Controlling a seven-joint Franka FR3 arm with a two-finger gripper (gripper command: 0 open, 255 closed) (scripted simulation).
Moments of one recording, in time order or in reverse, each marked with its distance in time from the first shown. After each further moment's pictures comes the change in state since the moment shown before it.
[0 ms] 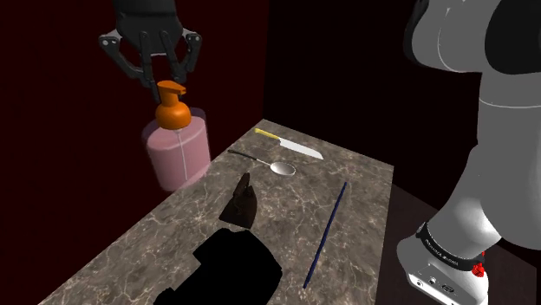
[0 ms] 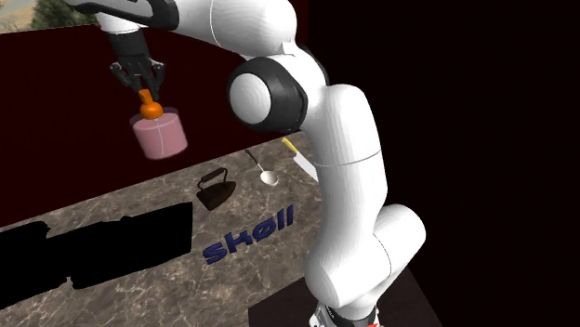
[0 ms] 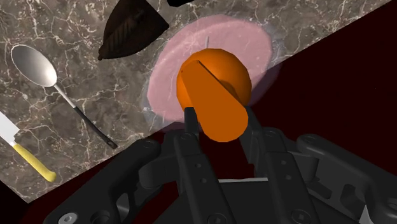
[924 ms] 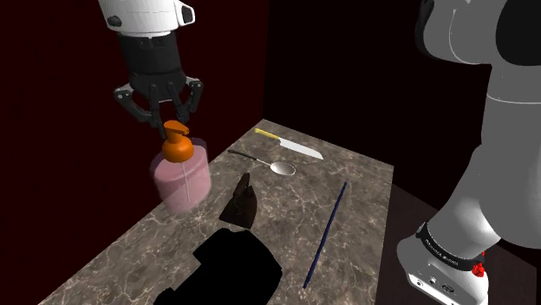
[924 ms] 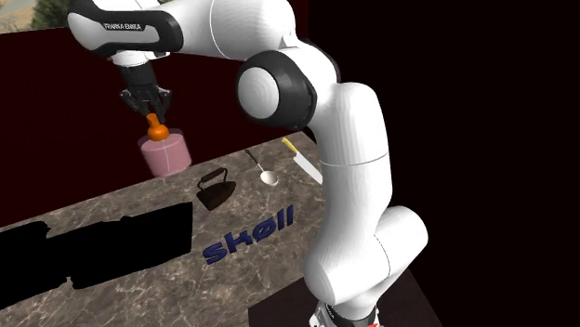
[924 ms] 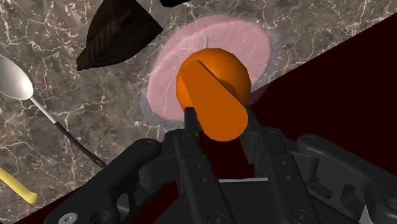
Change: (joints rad) arm -0.060 -0.055 0.005 -0.283 0.027 0.225 0.012
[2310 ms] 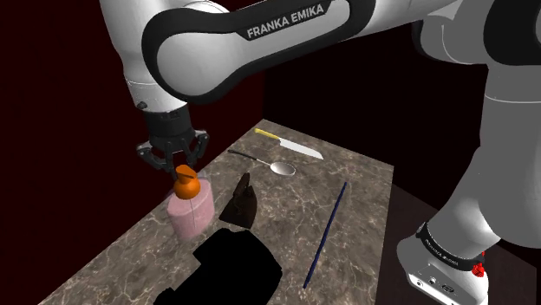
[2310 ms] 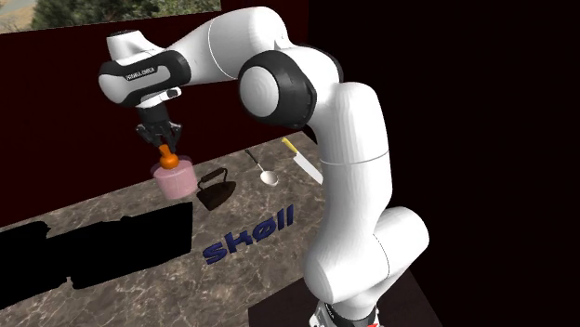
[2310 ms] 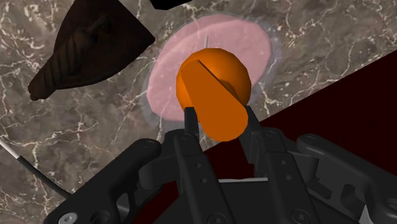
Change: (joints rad) arm -0.031 0.013 -0.013 -0.271 -0.015 0.277 0.019
